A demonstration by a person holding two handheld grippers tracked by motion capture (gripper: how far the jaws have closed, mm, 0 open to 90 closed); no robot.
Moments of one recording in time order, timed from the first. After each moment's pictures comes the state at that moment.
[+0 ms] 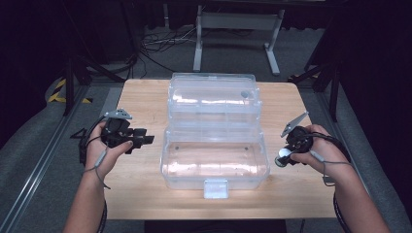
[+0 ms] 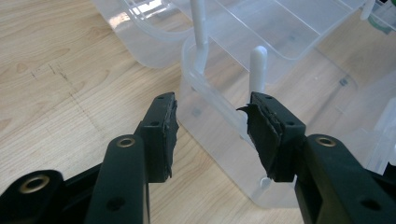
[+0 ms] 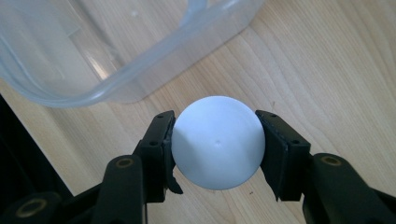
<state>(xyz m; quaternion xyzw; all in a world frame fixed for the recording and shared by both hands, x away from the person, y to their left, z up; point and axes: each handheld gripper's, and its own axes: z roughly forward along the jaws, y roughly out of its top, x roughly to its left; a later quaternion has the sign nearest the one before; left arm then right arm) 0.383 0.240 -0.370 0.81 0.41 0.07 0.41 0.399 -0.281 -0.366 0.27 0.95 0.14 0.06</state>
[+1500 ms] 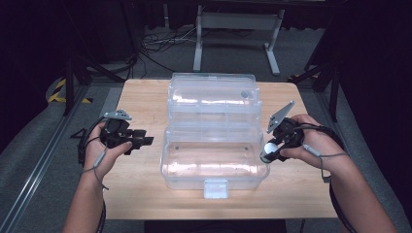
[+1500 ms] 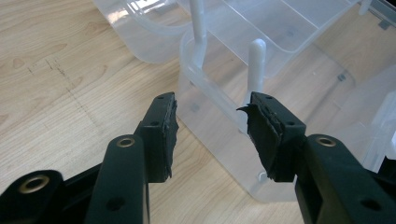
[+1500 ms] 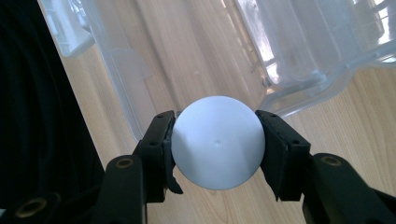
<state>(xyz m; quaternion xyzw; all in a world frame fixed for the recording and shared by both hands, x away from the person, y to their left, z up) 0.382 0.242 -0.370 0.82 0.41 0.07 0.40 0.387 -0.226 -0.314 0.16 0.97 0.17 0.05</state>
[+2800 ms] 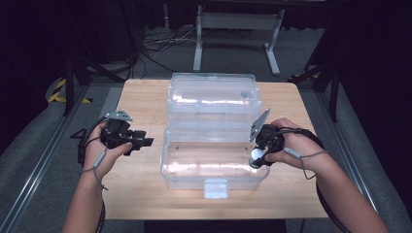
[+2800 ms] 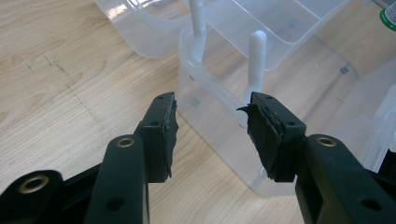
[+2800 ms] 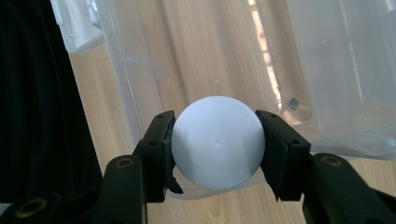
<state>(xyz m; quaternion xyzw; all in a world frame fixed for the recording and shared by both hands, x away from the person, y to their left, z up) 0.382 0.241 -0.371 0.83 0.40 0.06 0.39 0.391 -0.191 -0.338 0.10 0.99 0.13 0.02</state>
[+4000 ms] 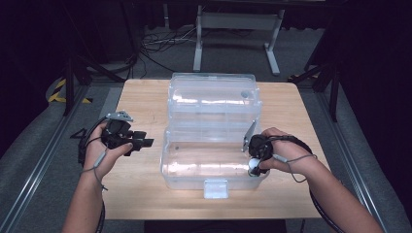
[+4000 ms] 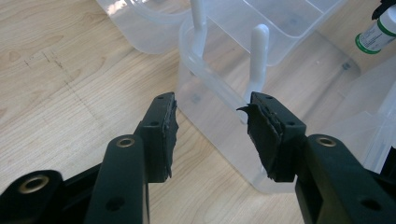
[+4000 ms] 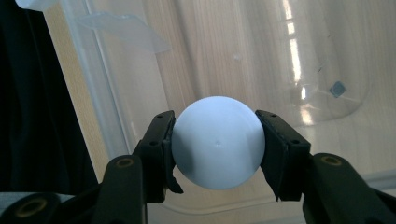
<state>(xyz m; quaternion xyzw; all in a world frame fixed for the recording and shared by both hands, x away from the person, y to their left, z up) 0.382 0.241 -0.373 0.83 0.40 0.06 0.38 0.398 -0.181 -0.384 0.09 0.99 0.07 -0.01</state>
